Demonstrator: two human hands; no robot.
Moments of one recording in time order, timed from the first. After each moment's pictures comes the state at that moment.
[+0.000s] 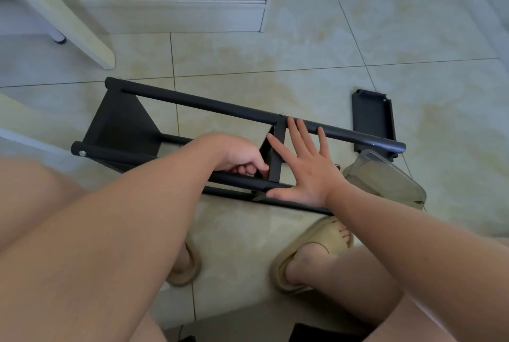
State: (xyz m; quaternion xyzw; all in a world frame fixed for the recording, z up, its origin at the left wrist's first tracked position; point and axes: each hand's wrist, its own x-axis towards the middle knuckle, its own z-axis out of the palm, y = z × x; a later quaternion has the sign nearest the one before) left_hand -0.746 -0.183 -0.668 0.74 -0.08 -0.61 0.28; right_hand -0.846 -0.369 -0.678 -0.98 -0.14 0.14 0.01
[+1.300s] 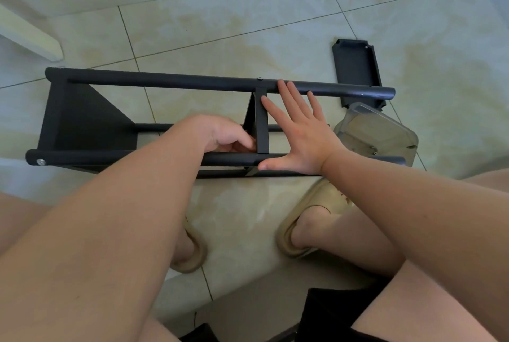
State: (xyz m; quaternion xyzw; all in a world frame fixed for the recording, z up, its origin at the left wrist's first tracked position) left_hand -0.749 -0.194 -0.695 0.68 -0.05 -0.65 0.34; right_hand -0.857 -0.369 -0.682 -0.99 -0.06 0.09 0.08
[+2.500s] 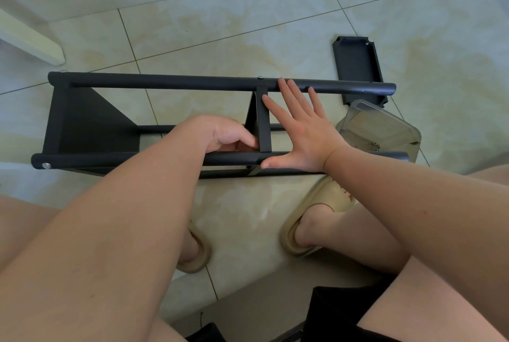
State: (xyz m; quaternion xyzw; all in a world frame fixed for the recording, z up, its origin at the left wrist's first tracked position) left_hand -0.744 -0.193 -0.703 0.69 -0.05 -0.65 0.33; right_hand -0.854 -0.371 -0.687 -0.99 -0.08 0.07 0.06
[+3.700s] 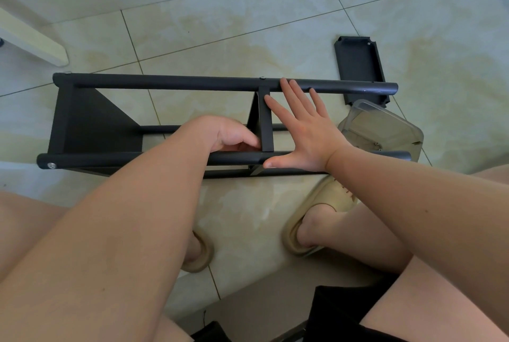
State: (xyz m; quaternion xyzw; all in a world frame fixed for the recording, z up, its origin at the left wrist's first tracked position) left_hand -0.743 -0.194 -0.707 0.69 -0.07 -0.66 0.30; right_hand -0.854 -0.371 -0.686 -0.99 -0.07 0.08 0.06
